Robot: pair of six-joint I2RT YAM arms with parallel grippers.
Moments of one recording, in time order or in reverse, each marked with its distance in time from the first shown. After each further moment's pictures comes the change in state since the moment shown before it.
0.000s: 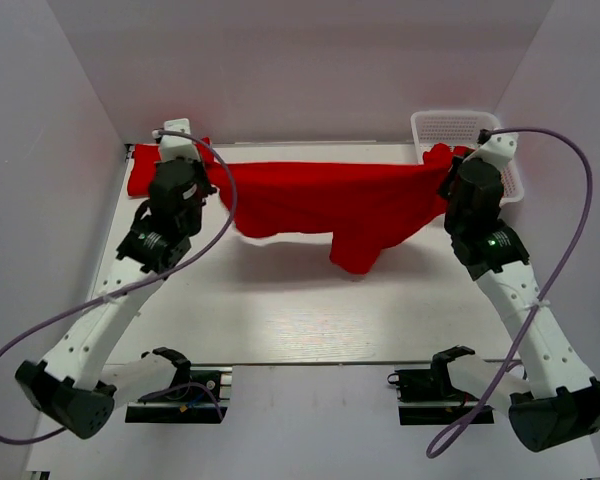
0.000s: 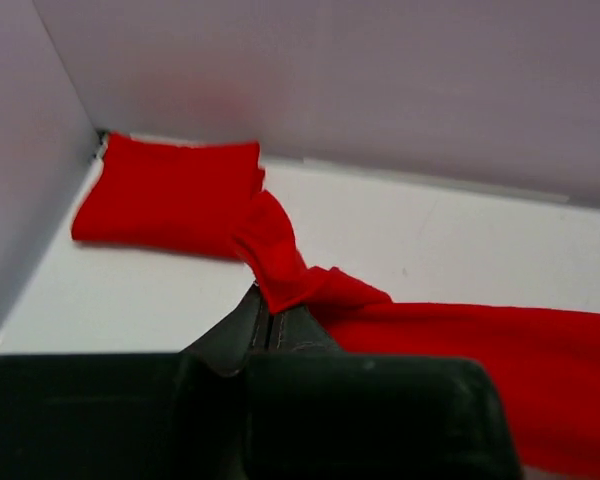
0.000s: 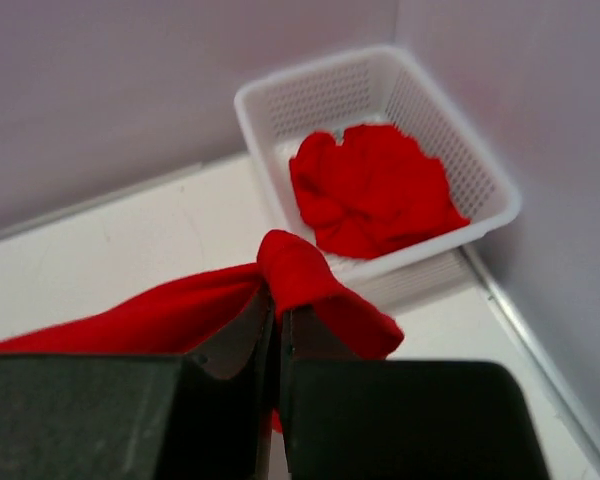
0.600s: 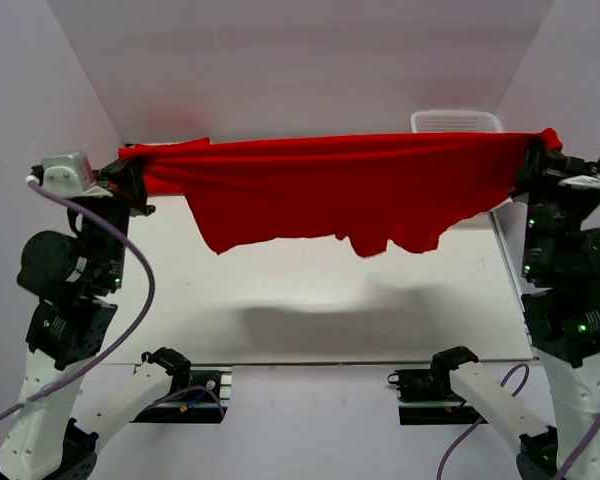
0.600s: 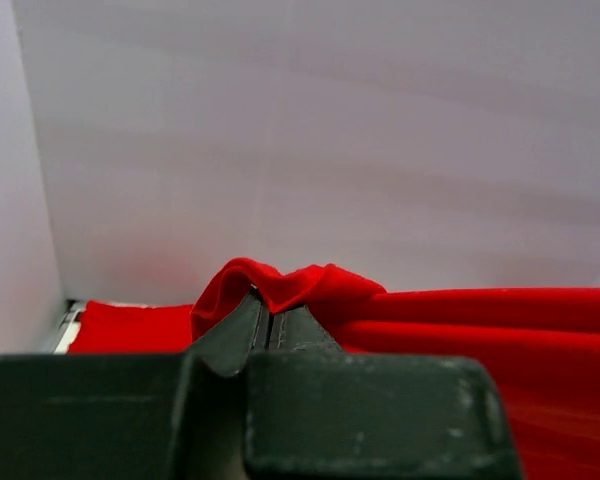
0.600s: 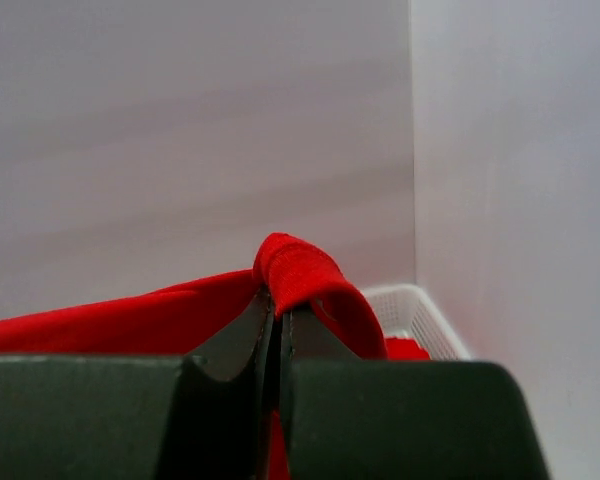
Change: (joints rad) left arm -0.004 -0.377 0.149 -0.001 0.142 0.128; right arm 0.008 -0.288 0.257 0.063 -0.098 -0.244
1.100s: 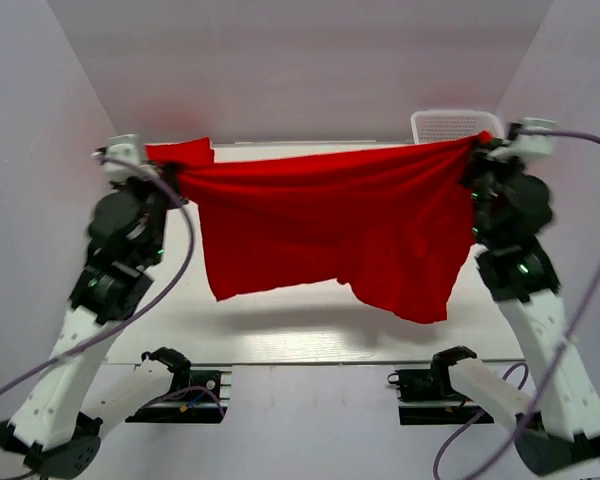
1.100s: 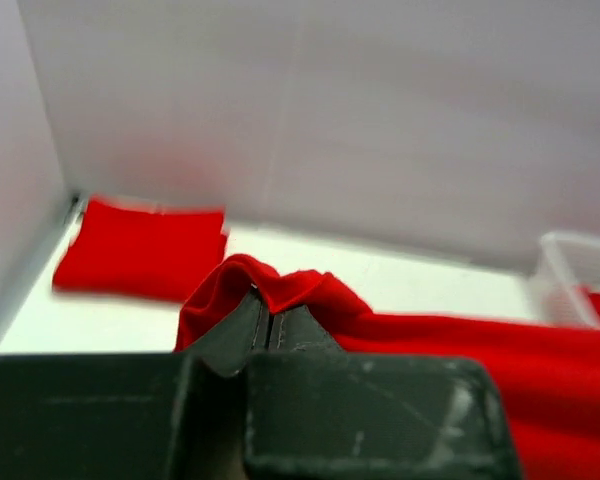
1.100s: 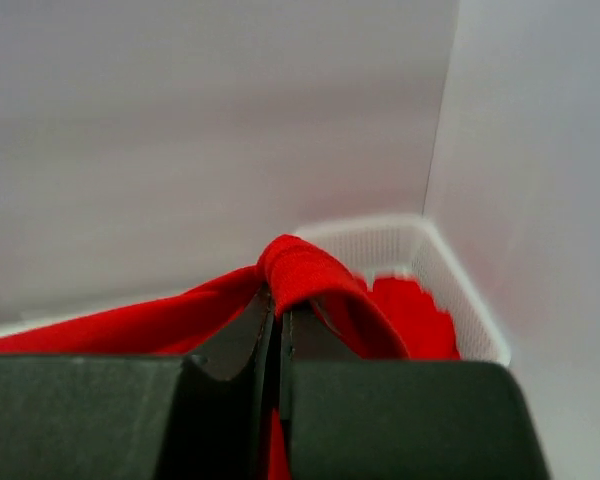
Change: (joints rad) left arm 0.002 0.067 -0.087 -0.030 -0.047 -0.105; right arm -0.006 0.103 -0.142 0.079 -0.041 -0.004
